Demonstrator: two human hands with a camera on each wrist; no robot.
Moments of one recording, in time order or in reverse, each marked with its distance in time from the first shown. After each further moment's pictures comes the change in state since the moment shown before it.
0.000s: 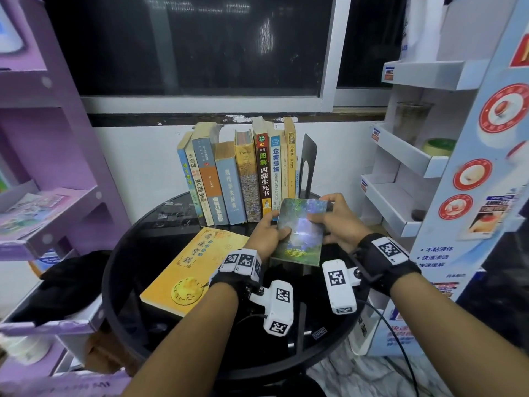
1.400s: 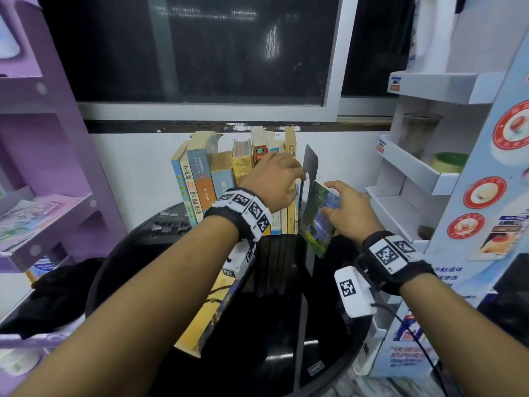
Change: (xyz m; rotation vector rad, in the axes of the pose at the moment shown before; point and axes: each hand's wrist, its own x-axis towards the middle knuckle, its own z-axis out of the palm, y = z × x) left_hand 0.052 0.118 -0.006 1.636 0.140 0.902; right_hand 0.022 -0.036 -0.024 -0.636 0.213 -0.336
